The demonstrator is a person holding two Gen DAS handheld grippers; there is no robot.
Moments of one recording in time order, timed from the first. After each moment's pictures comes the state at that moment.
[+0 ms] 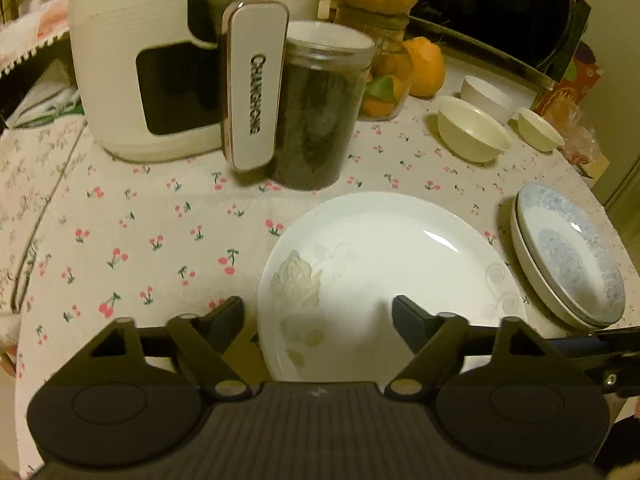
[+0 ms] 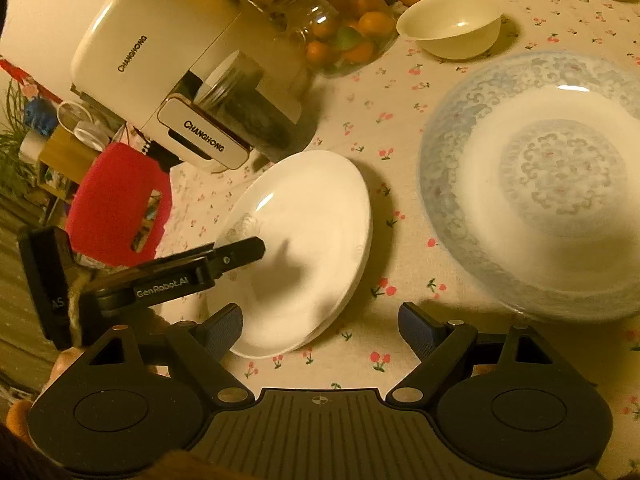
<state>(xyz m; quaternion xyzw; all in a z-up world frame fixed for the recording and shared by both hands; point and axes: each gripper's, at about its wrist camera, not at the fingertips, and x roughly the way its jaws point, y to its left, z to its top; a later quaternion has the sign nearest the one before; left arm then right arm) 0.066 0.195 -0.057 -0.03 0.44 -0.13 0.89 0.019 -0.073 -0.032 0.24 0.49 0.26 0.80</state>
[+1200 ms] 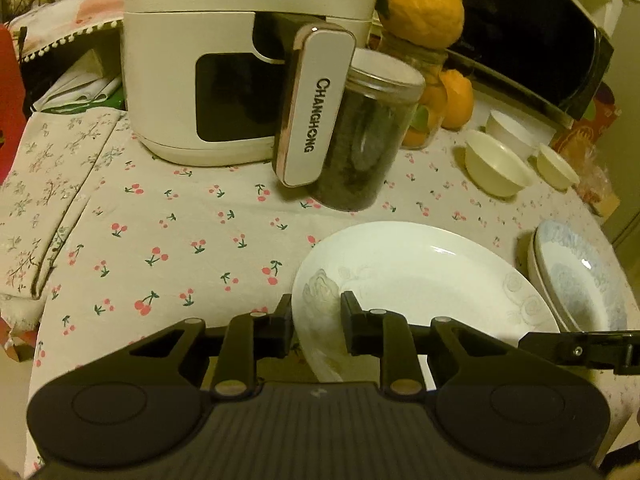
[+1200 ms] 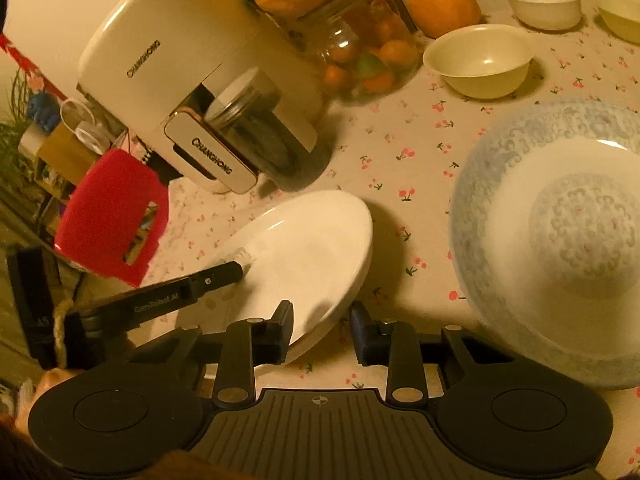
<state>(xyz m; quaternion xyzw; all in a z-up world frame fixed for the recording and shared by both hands) 0.059 0.220 -0.049 -0.07 0.42 -0.09 0.90 0.036 -0.059 -0.019 0.22 0.46 0.26 0.82</state>
